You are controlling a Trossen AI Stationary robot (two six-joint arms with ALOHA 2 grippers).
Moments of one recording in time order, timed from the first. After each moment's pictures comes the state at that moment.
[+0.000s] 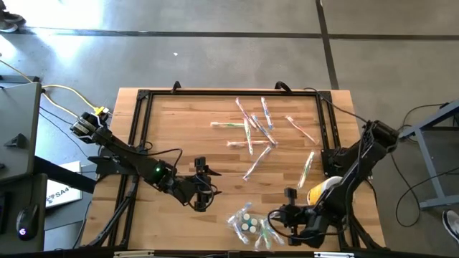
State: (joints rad) left arm -0.54 1.45 1.05 -0.18 -0.59 -0.19; right arm 0.90 1.57 1.13 -0.51 0.58 0.76
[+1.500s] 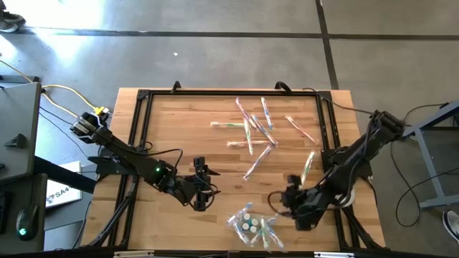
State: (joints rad) left arm -0.54 1.45 1.05 -0.22 -0.60 -0.22; right arm 0.77 1.41 1.13 -0.72 0.27 0.69
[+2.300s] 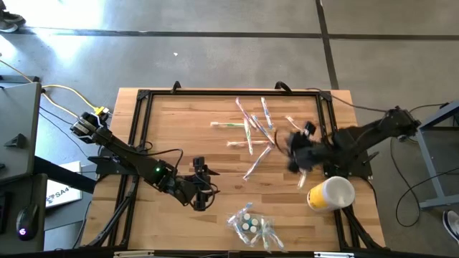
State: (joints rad) left arm -0.54 1.45 1.05 -0.24 -0.59 -0.24; right arm 0.38 1.14 1.13 -1.05 0.66 0.58
